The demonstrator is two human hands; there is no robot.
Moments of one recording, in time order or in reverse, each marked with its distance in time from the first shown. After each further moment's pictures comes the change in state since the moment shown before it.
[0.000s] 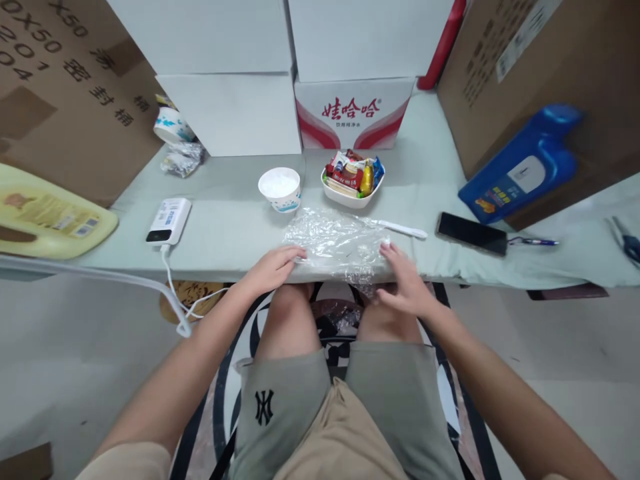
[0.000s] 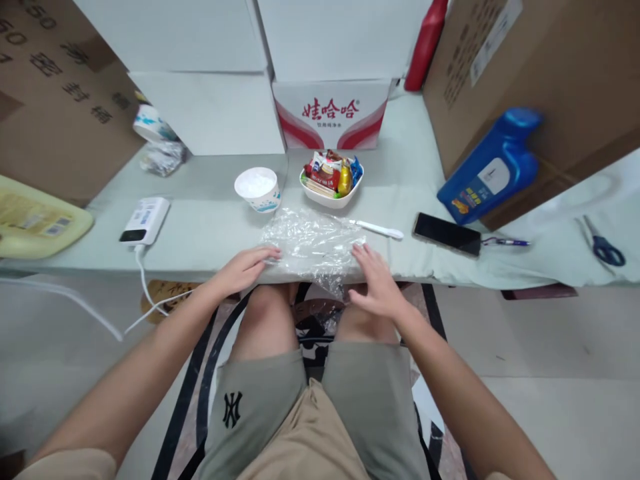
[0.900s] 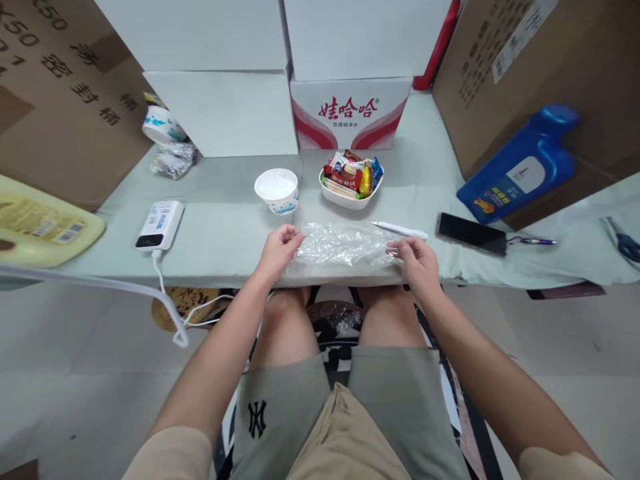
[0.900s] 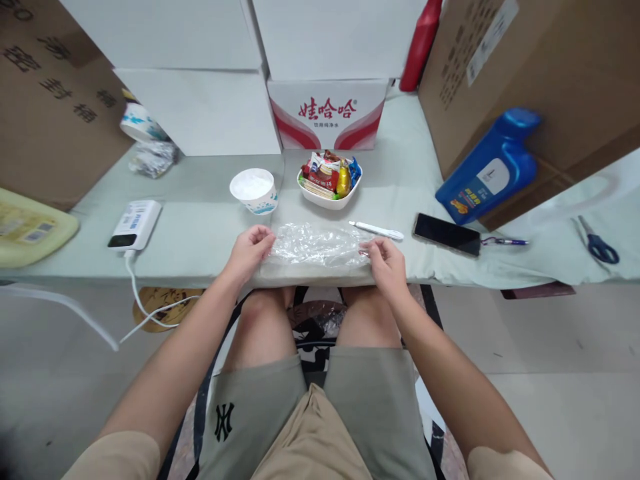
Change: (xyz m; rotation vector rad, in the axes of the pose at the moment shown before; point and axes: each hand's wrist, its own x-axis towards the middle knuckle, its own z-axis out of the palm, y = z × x) left_hand 0.042 0.018 0.011 -0.748 0.428 -0.318; right_hand 0.042 -0.015 -0.002 0.493 0.445 0.575
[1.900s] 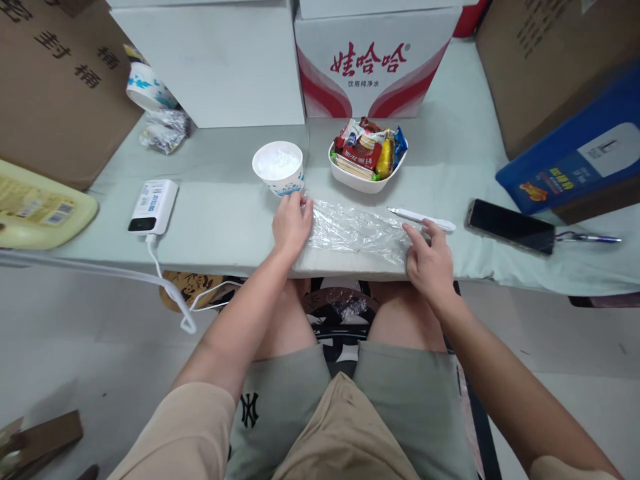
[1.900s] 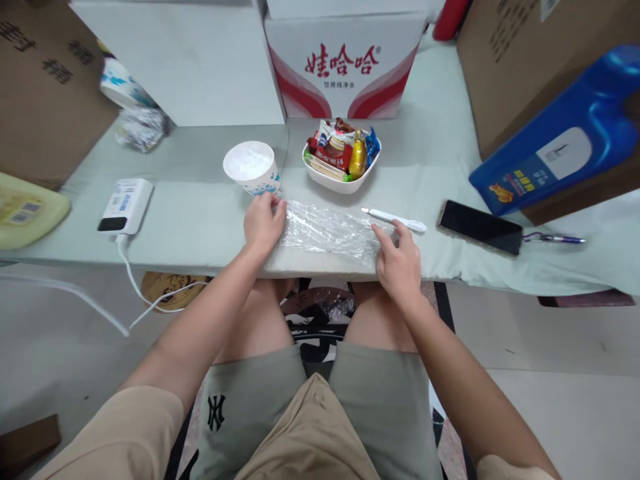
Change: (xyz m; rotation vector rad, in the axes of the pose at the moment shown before) left_hand 0.048 -0.020 0.025 0.852 0.332 0.185; right_hand 0.005 0.043 0.000 -0.770 -0.048 -0.362
